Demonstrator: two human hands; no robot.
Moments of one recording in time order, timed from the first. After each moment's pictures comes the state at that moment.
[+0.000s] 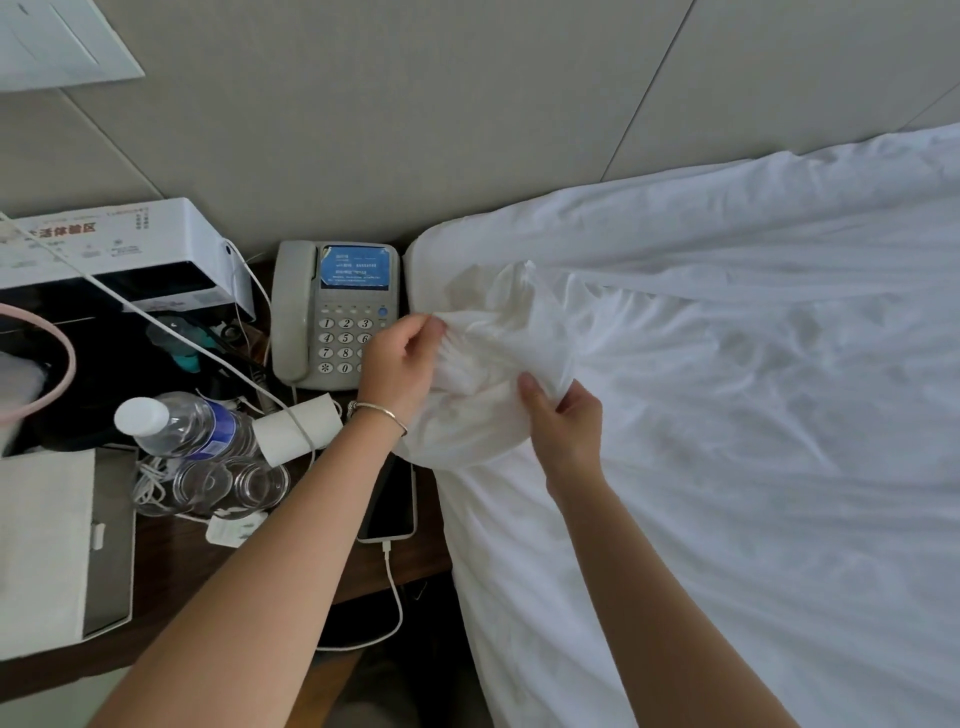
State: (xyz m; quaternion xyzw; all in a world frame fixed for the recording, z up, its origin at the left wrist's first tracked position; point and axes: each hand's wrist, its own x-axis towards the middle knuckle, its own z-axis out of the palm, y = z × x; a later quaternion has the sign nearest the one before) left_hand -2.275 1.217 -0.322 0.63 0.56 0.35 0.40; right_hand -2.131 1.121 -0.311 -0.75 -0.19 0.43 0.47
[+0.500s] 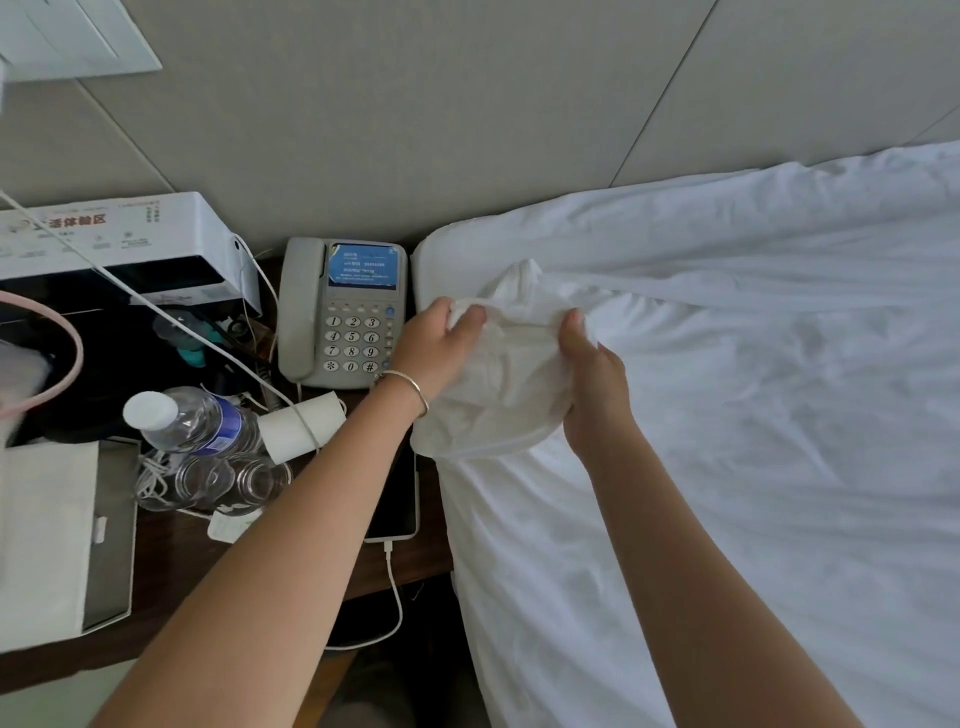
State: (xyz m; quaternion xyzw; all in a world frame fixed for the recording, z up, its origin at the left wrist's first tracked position) left_hand -2.252 1.236 -0.308 0.59 0.60 0.21 0.50; right_hand -2.114 1.160 -0.280 -0.67 -0.12 0.52 0.52
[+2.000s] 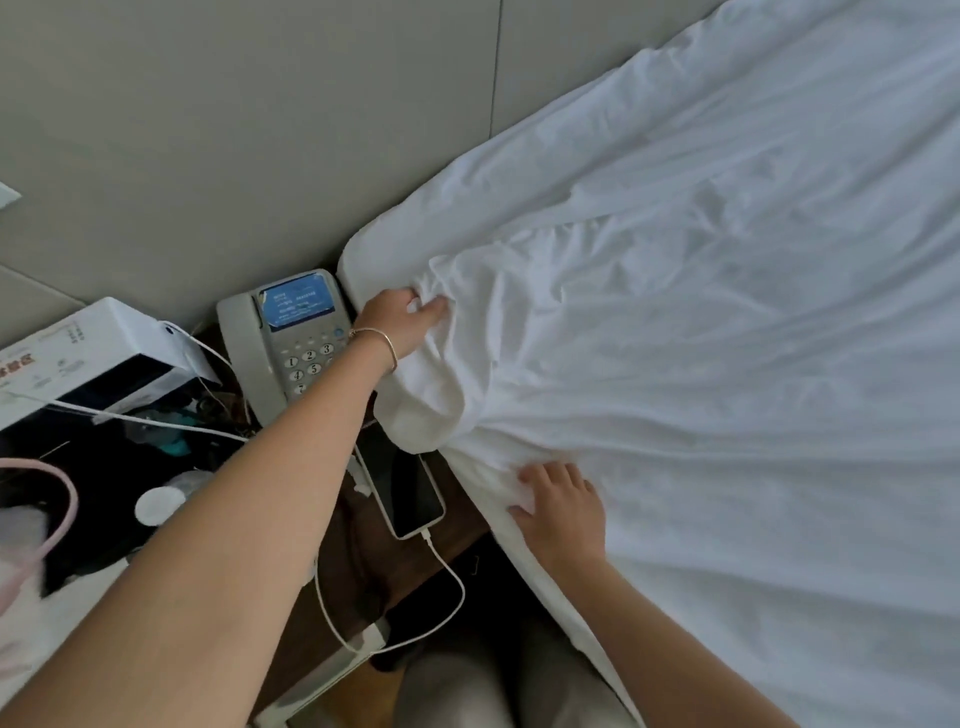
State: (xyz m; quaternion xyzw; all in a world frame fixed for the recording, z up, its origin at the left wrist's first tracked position) left_hand -2.241 1.271 -0.304 0.76 0.51 -0.03 0.40; right_hand -2.197 0.985 -0.372 -0.87 -0.45 0.20 0.06
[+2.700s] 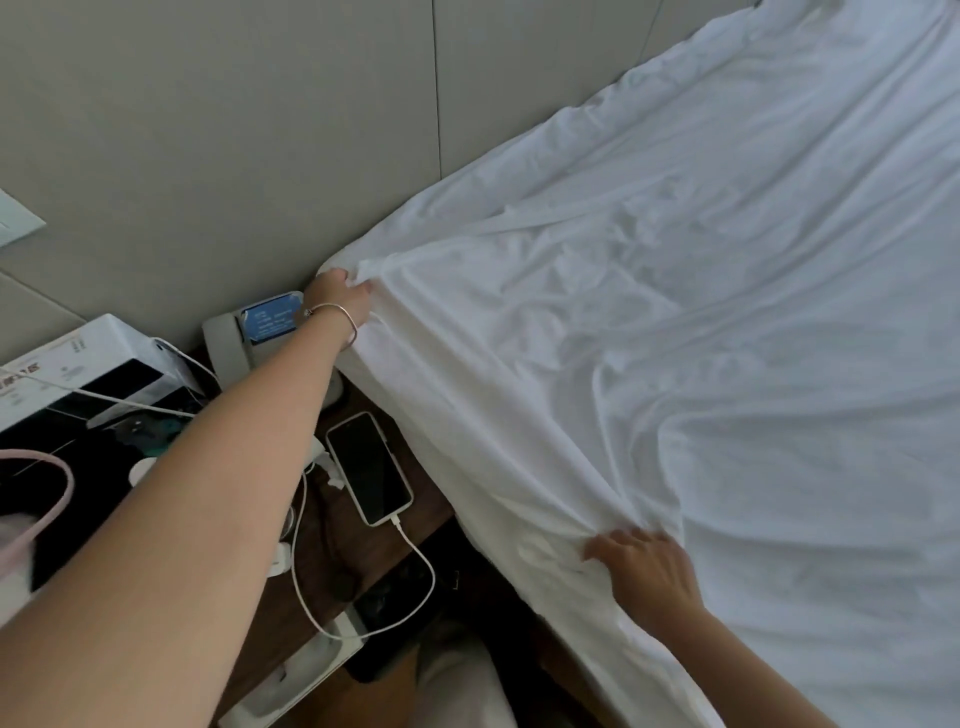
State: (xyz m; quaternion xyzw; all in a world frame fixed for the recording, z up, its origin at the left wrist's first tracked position) left_hand -2.244 1.263 -0.266 0.73 0.59 0.06 0.34; right_hand -2.158 0.817 -0.321 -0.85 -0.49 0.18 -0.05
